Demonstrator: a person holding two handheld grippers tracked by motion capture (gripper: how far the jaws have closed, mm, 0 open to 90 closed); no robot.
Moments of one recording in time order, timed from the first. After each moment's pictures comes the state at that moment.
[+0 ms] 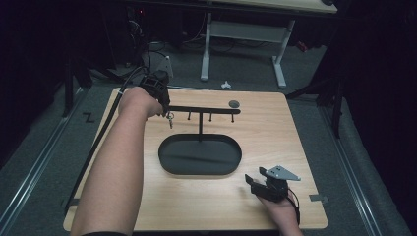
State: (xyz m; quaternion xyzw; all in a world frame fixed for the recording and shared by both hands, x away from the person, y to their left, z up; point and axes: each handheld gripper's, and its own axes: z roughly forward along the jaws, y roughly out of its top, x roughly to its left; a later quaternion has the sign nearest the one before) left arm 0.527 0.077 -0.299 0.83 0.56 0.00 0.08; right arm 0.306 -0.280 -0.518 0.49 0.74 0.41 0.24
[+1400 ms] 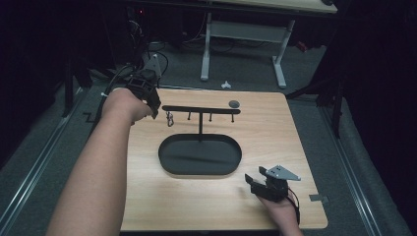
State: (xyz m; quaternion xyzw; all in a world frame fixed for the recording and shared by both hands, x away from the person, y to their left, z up) left arm 0.498 0.106 -0.278 0.81 0.58 0.02 0.07; right arm 0.306 -0.279 -0.516 0.49 0.73 0.41 0.24
